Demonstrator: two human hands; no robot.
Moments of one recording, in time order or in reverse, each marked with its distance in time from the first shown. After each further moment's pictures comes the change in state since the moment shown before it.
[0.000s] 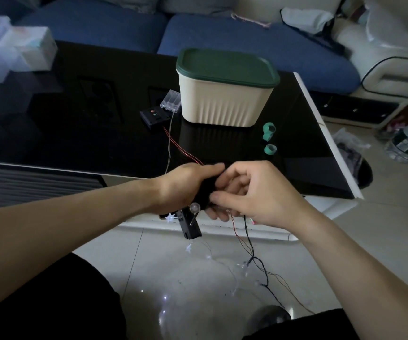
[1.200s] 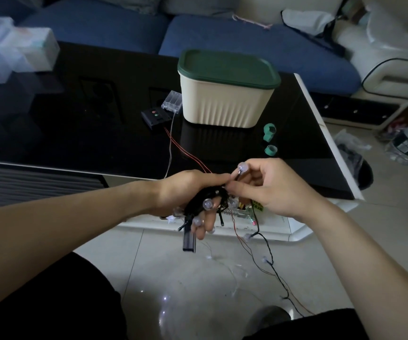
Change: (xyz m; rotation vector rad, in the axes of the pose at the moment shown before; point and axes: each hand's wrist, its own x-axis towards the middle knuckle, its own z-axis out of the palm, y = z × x) left_hand -0.004 -0.001 -0.004 0.125 -0.129 -0.129; right_hand 0.011 0.024 -0.019 0.084 -0.007 -0.021
